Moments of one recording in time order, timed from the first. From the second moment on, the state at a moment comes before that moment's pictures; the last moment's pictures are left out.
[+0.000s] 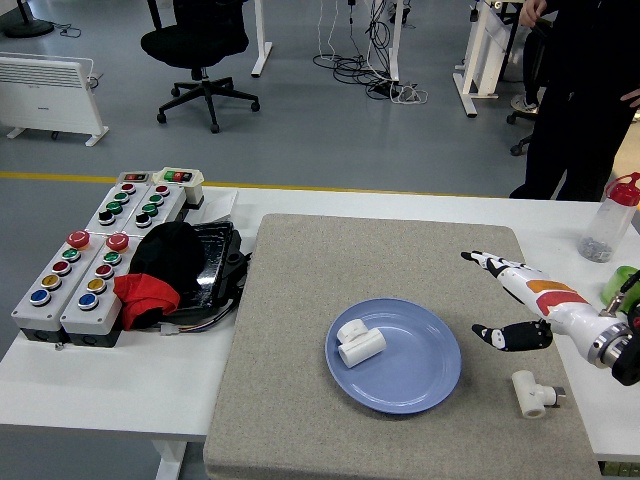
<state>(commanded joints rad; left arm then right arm) -0.23 0.04 -1.30 -0.18 1.07 0.28 0.32 0.45 -0.55 1.00 1.53 -1.76 0.11 -0.12</state>
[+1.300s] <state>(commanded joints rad) -0.23 0.03 -1.31 -0.18 1.09 0.28 0.32 0.30 -0.58 1.00 1.45 -1.79 0.22 -0.16</state>
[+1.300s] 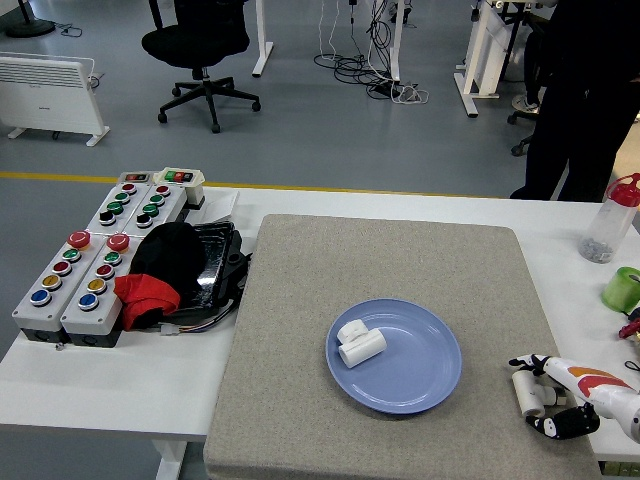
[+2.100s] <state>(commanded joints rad) -0.22 0.04 -1.31 -0.18 1.10 0.27 0.32 0.33 -0.54 1.03 1.50 -1.81 0.16 -0.15</state>
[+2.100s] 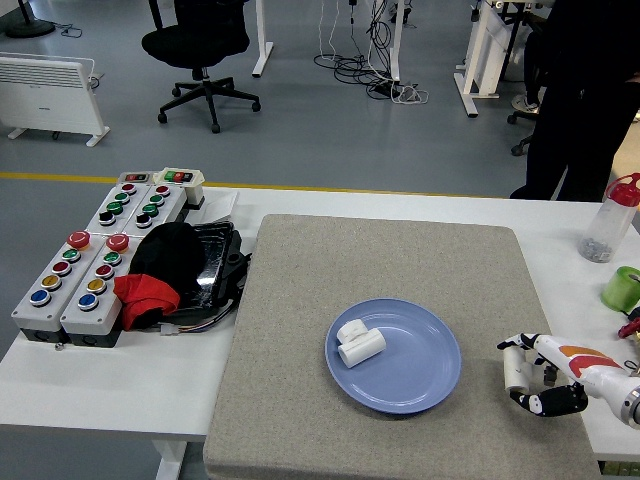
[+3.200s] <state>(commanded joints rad) -0.23 0.04 -1.30 -0.18 1.09 0.27 0.32 0.52 -0.36 0.77 1.46 -1.81 0.11 -0.17</state>
